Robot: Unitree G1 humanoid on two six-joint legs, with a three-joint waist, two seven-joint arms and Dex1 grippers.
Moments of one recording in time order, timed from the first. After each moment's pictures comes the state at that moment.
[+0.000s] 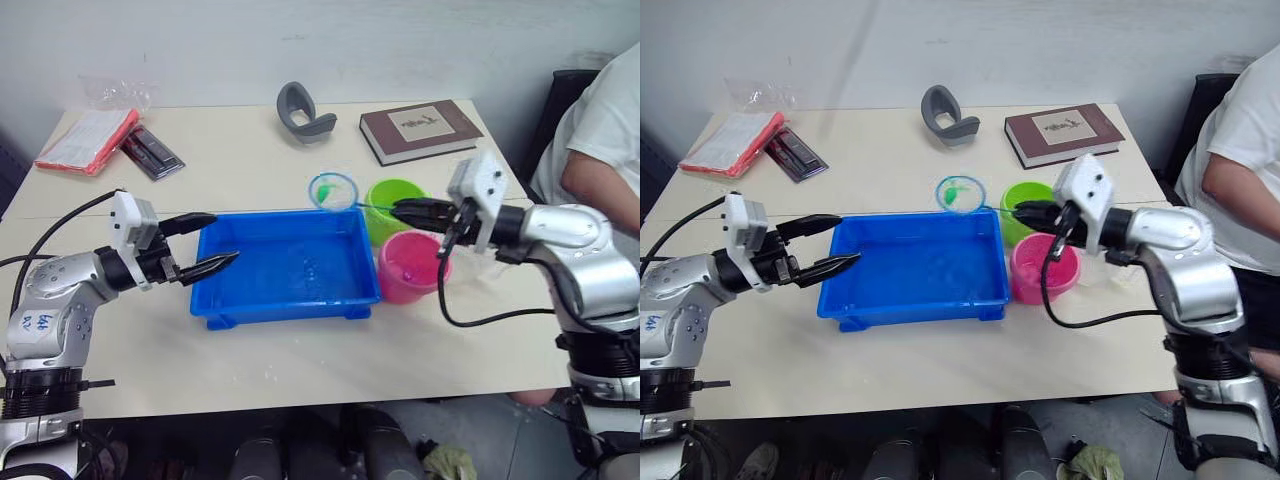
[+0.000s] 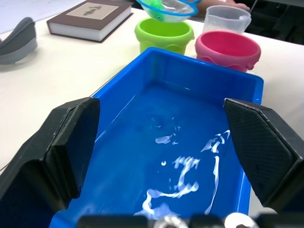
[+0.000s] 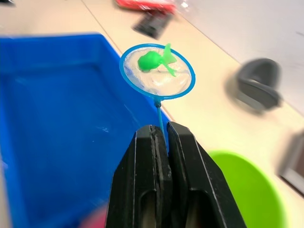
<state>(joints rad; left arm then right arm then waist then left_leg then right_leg) -0.35 0.73 0.24 0.01 -0.55 0.33 -1.03 -0.61 -0.74 -0.05 -0.11 0.29 0.42 0.97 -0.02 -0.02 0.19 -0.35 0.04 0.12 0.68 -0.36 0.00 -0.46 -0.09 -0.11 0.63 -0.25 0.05</state>
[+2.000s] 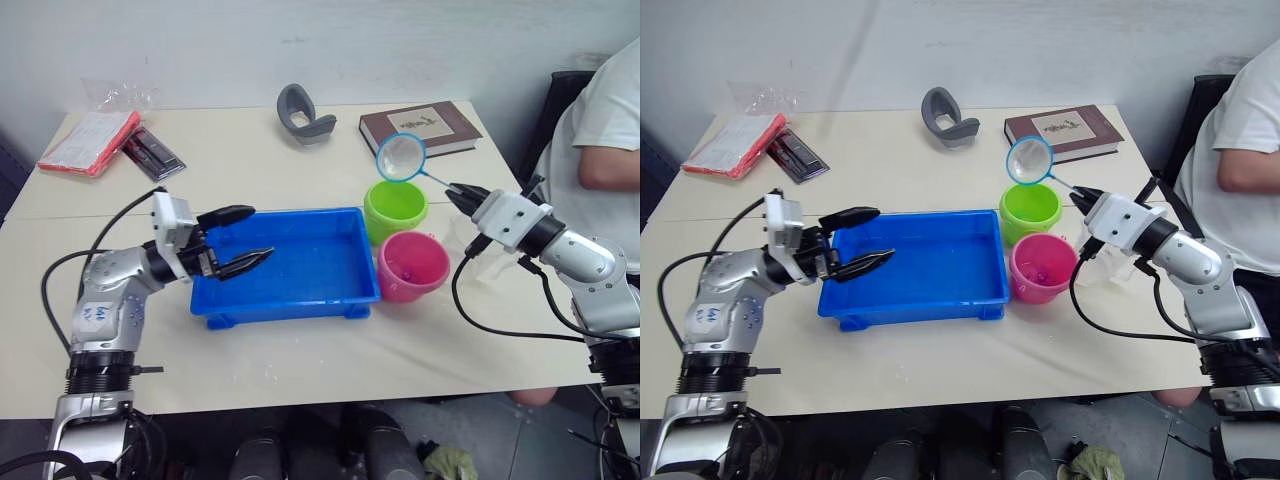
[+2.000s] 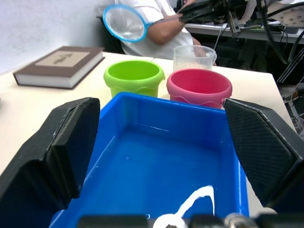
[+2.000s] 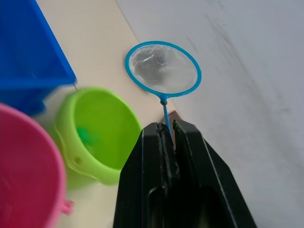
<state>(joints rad) -0.44 0.60 0.21 0.09 -0.55 0.18 -1.12 -0.49 -0.82 0.02 0.14 0.21 -0.20 0.70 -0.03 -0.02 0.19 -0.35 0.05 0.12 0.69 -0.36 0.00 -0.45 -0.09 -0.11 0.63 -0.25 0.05</state>
